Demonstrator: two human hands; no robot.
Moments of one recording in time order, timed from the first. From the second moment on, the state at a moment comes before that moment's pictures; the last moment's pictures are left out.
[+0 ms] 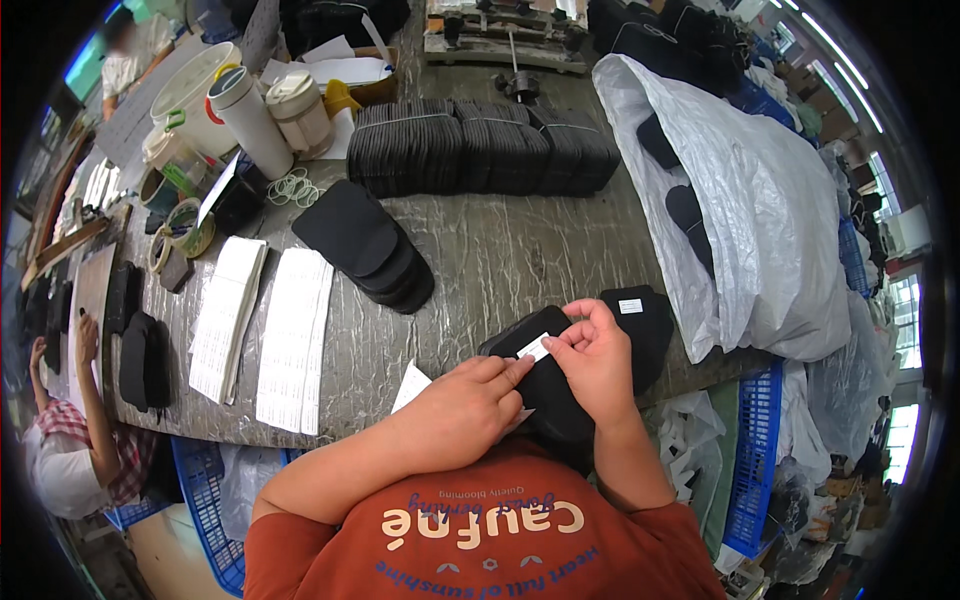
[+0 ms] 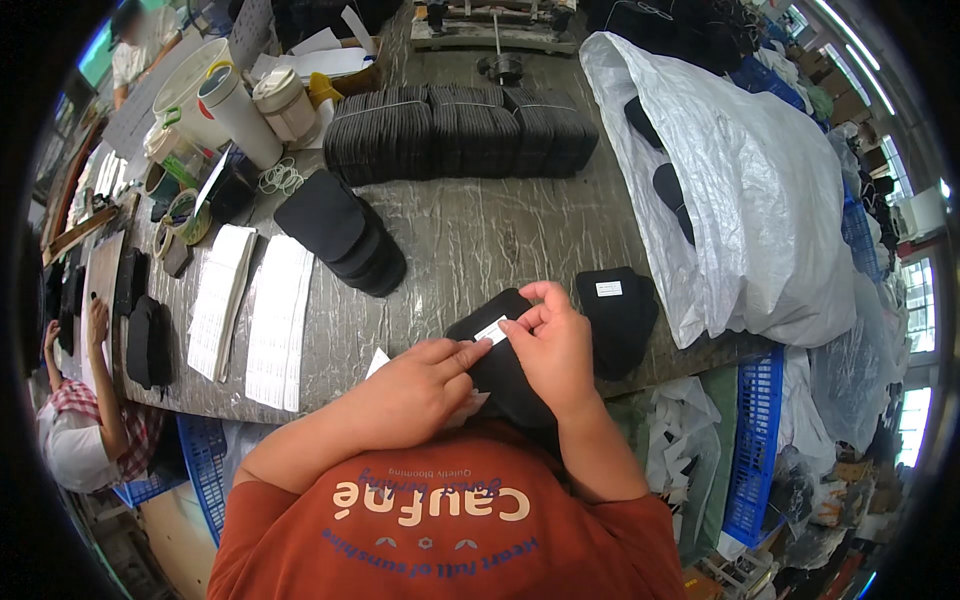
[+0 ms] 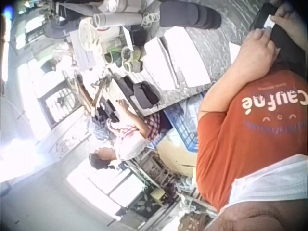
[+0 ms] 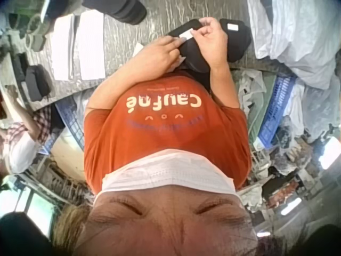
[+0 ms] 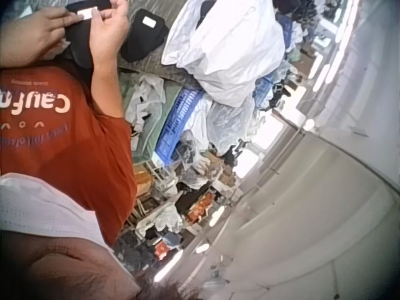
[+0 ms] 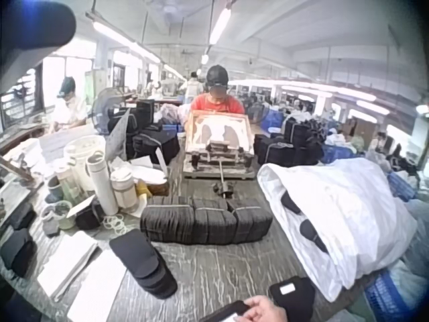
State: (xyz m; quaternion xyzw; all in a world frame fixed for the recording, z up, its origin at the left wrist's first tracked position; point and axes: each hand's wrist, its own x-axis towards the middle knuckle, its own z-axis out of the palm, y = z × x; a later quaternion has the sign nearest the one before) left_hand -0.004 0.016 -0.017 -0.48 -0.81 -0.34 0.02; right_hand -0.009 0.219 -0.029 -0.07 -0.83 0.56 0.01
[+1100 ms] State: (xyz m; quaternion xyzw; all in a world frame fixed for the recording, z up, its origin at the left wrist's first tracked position) left_hand -0.007 0.014 -0.023 -0.20 -0.80 -0.56 -0.02; right_hand 0.012 0.229 0.004 0.18 -0.86 0.48 -0.01
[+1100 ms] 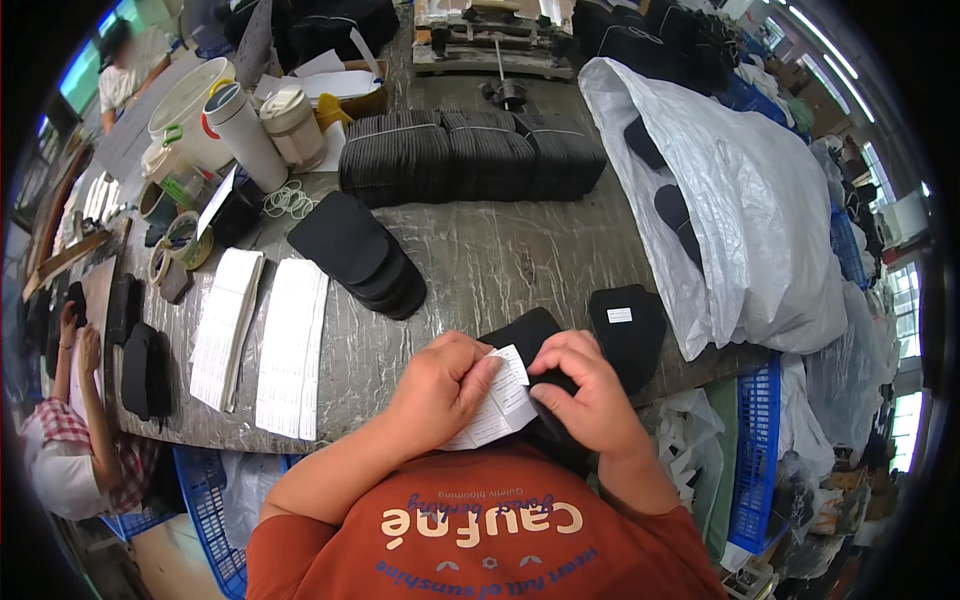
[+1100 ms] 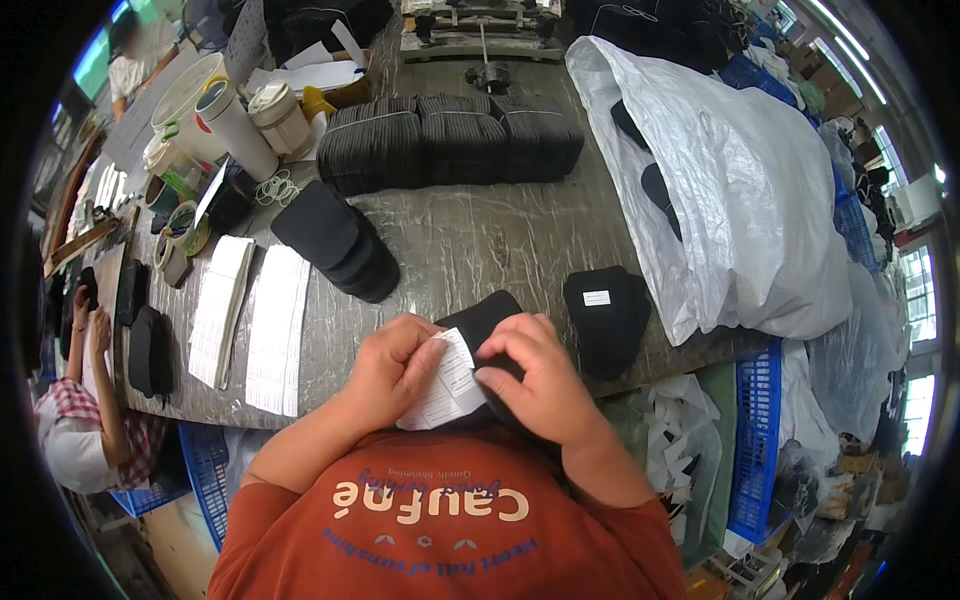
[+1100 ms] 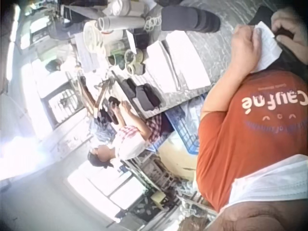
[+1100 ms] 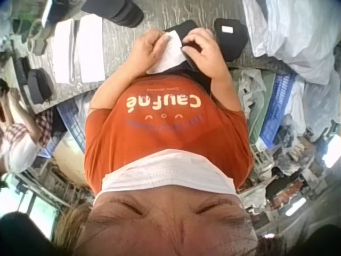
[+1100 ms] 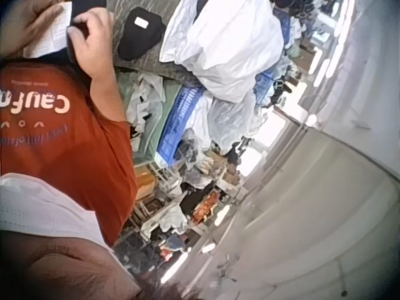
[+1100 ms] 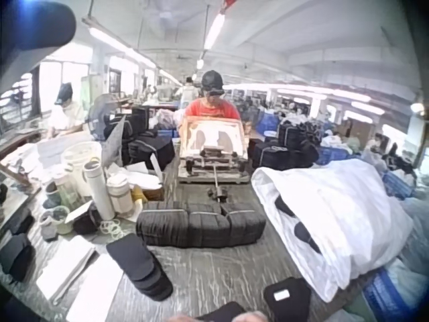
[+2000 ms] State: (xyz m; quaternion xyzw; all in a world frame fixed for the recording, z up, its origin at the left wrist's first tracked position) left_hand 0.003 -0.004 -0.010 -0.44 -0.82 -0.36 0.01; right_hand 0.005 0.225 -0.012 -0.04 -0.78 0.62 0.01
